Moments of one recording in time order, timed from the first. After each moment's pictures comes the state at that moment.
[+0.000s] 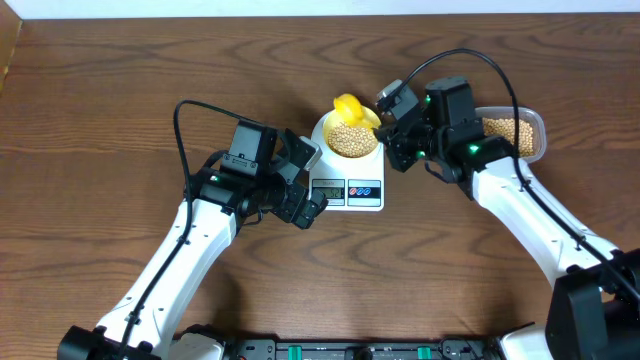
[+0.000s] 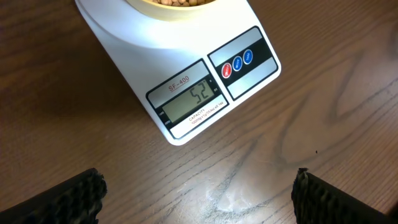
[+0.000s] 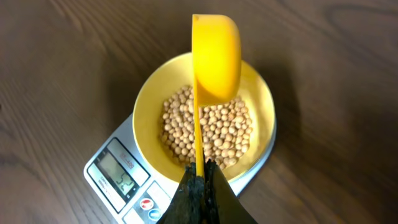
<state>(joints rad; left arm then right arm) -0.33 1.36 0.96 -0.71 0.36 0.19 0.35 1.62 1.09 -0.28 -0.39 -0.19</state>
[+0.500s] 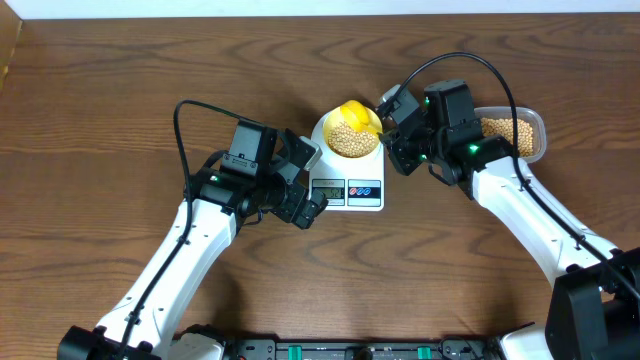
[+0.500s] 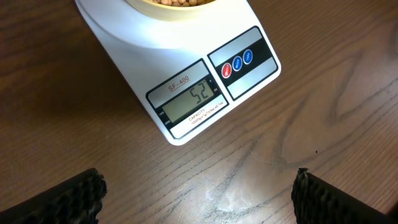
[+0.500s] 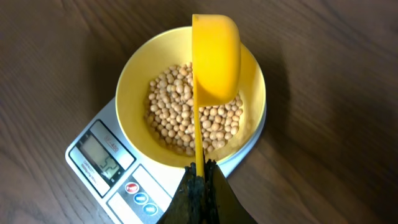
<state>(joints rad) -0.33 1.36 0.96 -0.71 0.36 0.19 0.35 1.62 1.09 -0.33 -0.34 -0.25</state>
